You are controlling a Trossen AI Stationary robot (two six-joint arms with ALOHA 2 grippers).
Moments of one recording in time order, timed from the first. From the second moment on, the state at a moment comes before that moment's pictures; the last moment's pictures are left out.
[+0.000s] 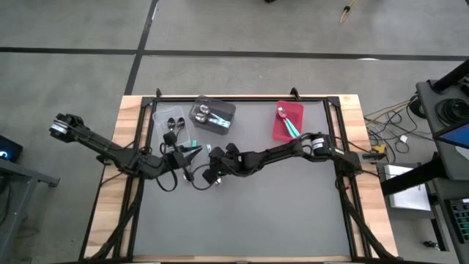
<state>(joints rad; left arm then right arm) -0.39 0.95 0.44 0.28 -0.93 0.30 0.06 2.29 1.67 -0.14 0.44 0.57</state>
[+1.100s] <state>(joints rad) -0.44 0.95 0.46 0.24 -0.93 0.30 0.05 2.26 1.75 -0.99 0.36 0.83</state>
